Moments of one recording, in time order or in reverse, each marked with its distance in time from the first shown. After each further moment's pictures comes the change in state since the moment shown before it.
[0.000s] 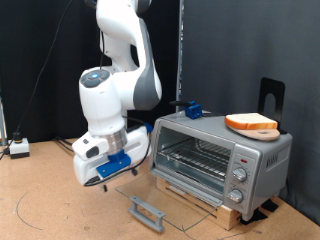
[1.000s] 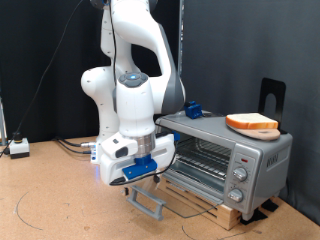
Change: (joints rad) arm 0.091 0.075 0.049 -0.026 -0.168 0.219 0.309
